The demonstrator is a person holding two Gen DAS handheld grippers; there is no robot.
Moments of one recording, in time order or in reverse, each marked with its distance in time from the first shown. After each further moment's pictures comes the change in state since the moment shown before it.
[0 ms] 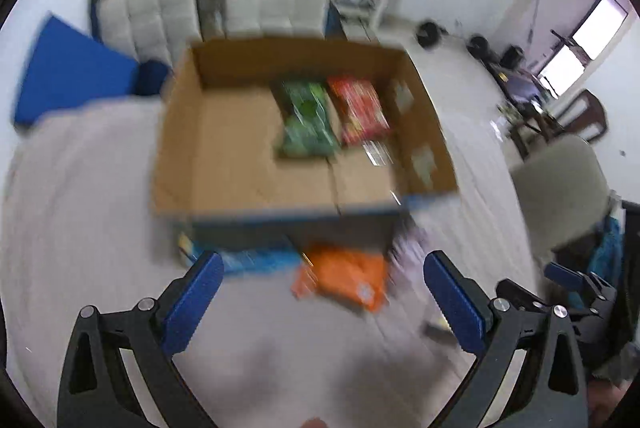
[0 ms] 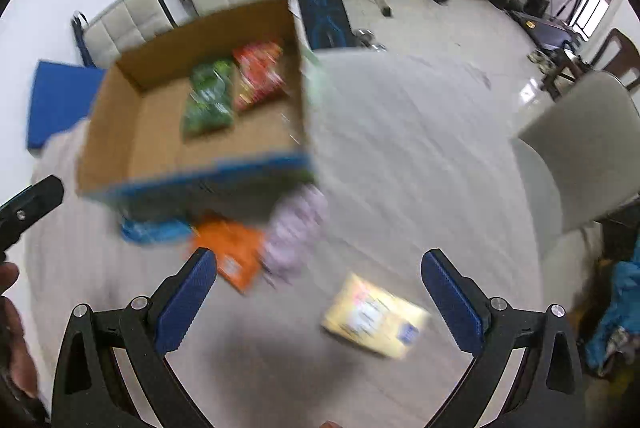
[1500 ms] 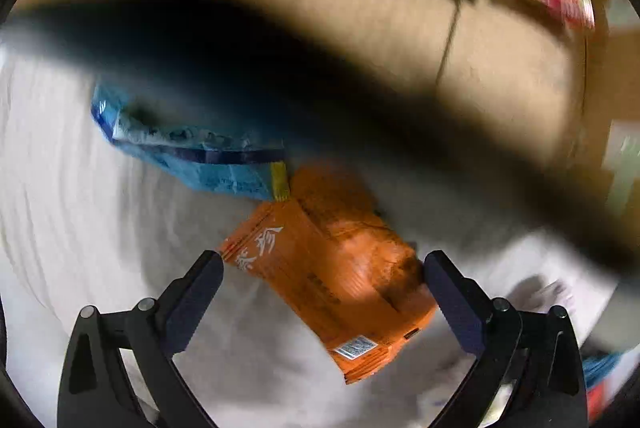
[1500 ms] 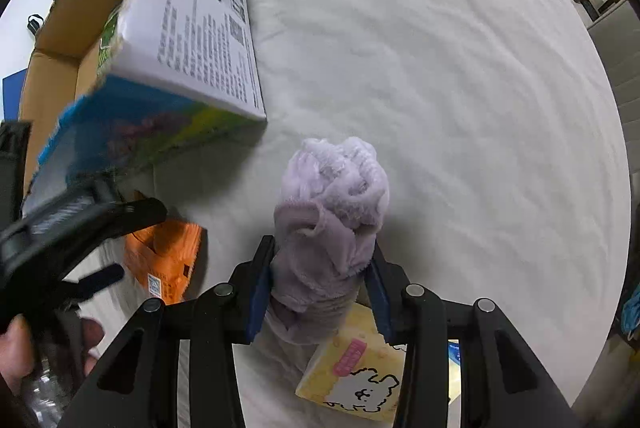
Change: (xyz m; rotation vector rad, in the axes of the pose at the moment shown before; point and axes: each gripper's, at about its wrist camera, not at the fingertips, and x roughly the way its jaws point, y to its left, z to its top) left arm 0.209 -0.002 -0.013 -0.430 0.470 0.334; right arm 0.182 -0.042 0.065 0.132 0.308 0.150
